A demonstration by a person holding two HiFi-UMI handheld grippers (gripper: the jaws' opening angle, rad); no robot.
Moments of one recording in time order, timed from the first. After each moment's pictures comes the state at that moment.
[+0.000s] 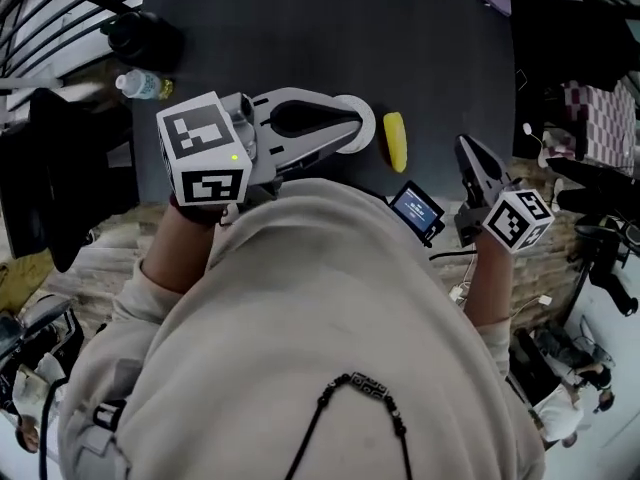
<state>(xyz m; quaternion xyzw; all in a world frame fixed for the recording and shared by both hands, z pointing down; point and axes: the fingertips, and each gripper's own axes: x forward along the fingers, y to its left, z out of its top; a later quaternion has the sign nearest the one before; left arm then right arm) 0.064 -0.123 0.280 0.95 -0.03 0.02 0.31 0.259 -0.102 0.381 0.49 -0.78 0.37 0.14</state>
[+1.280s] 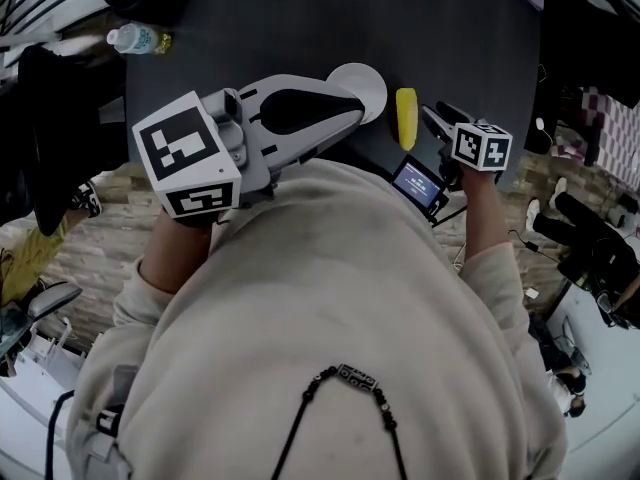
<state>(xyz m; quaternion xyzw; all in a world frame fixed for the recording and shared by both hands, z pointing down) 0.046 -0.118 0.294 0.95 -0.09 -0.01 0.31 0.259 -0.119 0.581 0.41 -0.73 0.45 0.32</state>
